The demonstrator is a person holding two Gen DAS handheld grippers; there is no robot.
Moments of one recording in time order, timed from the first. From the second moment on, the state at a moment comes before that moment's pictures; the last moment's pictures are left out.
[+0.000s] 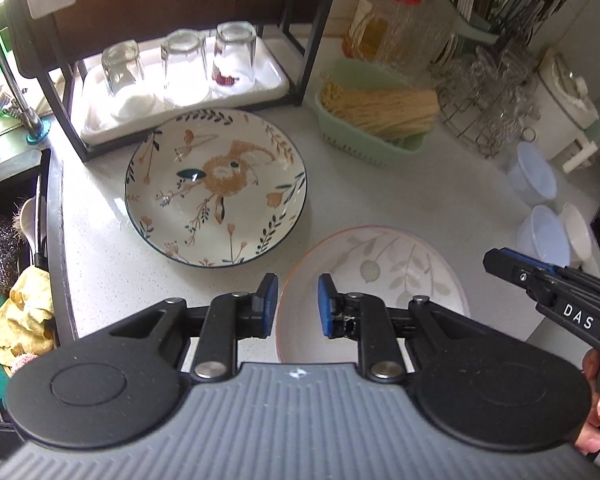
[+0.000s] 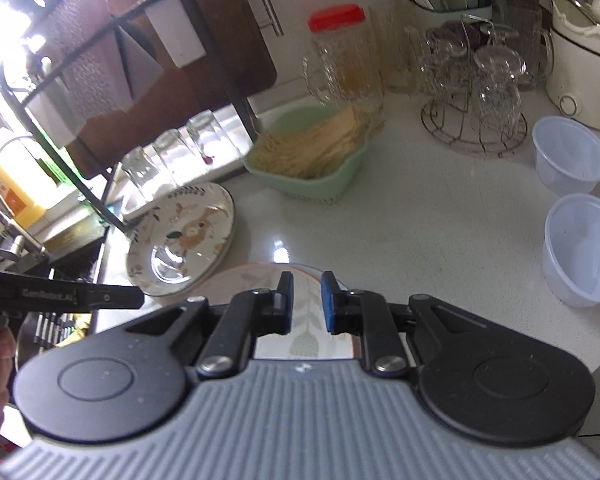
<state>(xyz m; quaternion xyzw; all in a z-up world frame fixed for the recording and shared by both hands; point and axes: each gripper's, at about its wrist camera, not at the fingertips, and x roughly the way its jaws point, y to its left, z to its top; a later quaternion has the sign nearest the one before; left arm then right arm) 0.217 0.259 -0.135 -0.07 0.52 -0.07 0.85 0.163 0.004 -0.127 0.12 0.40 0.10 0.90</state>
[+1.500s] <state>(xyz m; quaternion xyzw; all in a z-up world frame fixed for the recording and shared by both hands) 0.141 0.197 -0.083 -0.05 0.45 -0.01 0.89 0.092 -0.028 -0.079 0.10 0.33 0.14 0.93</state>
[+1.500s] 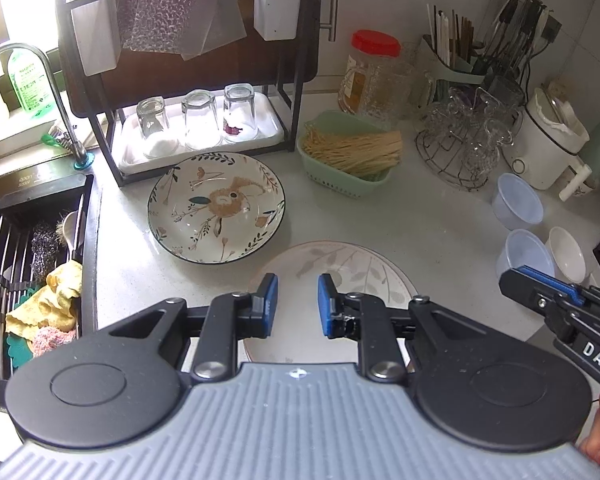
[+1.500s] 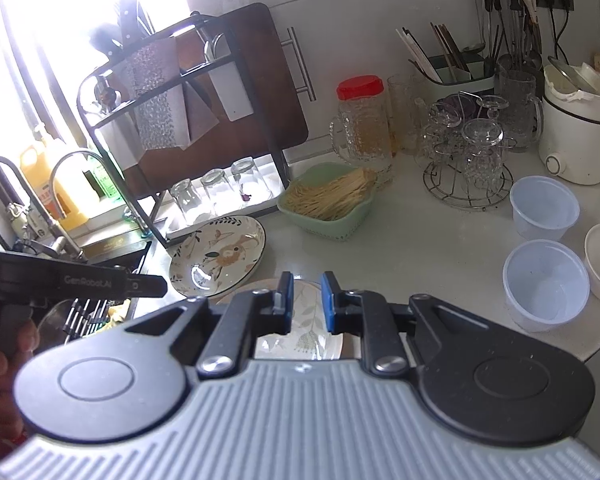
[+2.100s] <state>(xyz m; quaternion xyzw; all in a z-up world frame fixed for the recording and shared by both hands) 0.148 0.202 -0.091 -0.07 0.46 0.01 0.88 0.097 -0.031 -0.088 0.10 0.35 0.15 0.92</state>
